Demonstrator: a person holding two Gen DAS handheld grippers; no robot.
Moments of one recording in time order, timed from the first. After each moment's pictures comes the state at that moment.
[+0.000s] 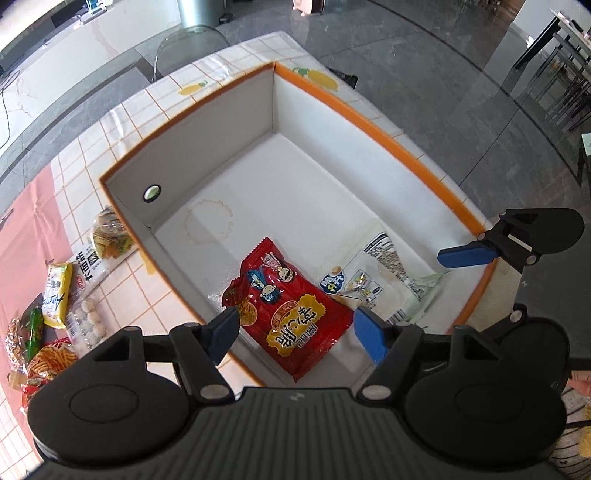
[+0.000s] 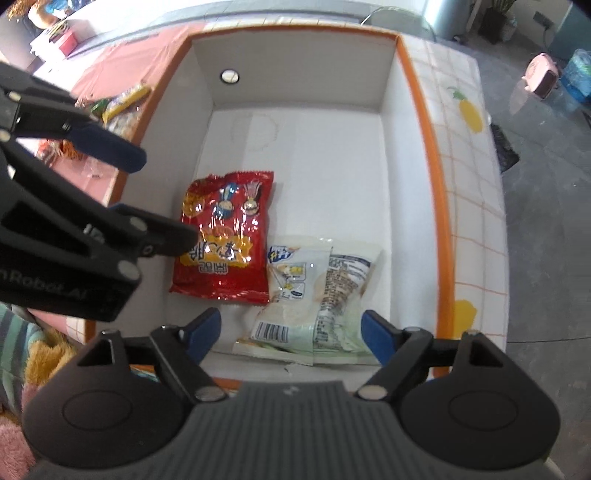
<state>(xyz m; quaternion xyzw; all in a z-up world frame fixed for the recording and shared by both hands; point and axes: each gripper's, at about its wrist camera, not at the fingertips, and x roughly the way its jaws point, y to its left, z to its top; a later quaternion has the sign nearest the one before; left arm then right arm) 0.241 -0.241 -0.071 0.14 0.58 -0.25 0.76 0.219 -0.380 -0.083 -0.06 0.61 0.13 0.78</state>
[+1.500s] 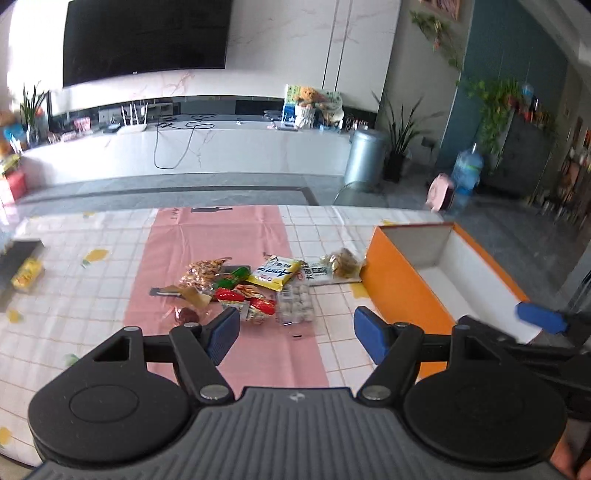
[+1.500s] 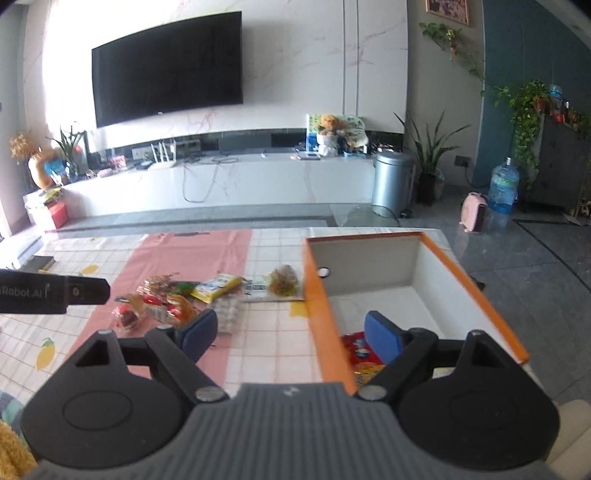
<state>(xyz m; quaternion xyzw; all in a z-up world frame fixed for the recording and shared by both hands) 0.084 0.028 -0.024 -0.06 0.33 -0.07 0.94 0.067 -0.204 -0.006 0.00 0.29 0.06 0.96</state>
